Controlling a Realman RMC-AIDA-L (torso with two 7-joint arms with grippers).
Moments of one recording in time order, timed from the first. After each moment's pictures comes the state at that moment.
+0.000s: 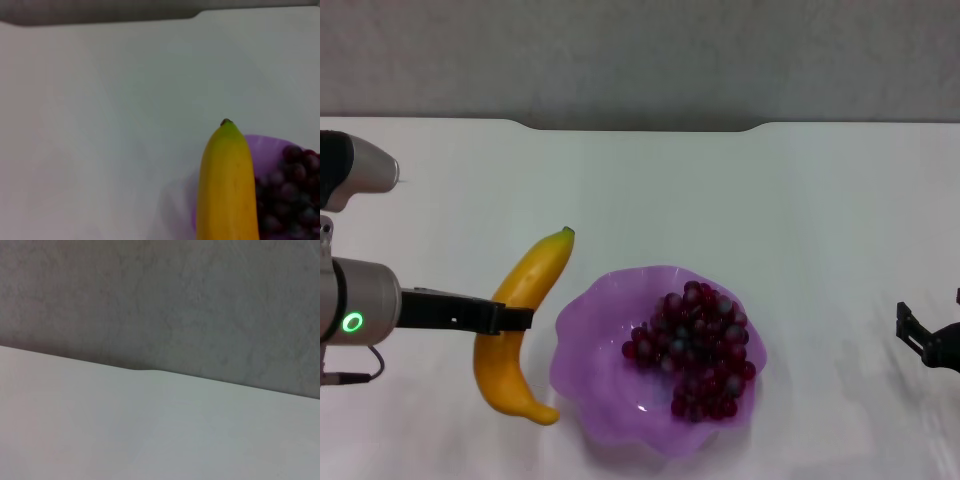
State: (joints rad) left arm -0.26 -2.04 -1.70 -1.50 2.37 -1.19 0.33; right arm 0.28 2.01 0.98 0.36 -2.55 -0.75 0.02
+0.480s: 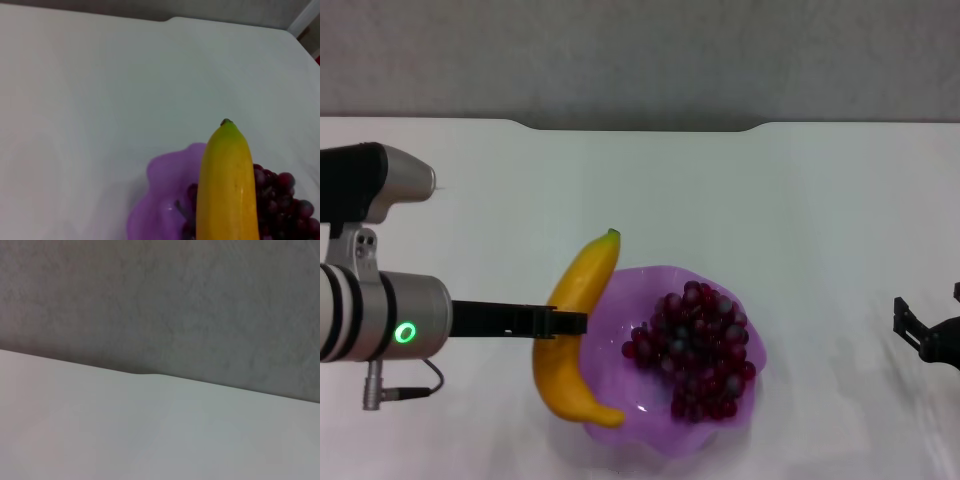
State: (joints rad) left arm -0.24 -2.05 -1.59 -1.49 2.28 -1.10 0.21; right arm 0.29 2.01 0.98 0.36 -2.54 -0.75 0.02
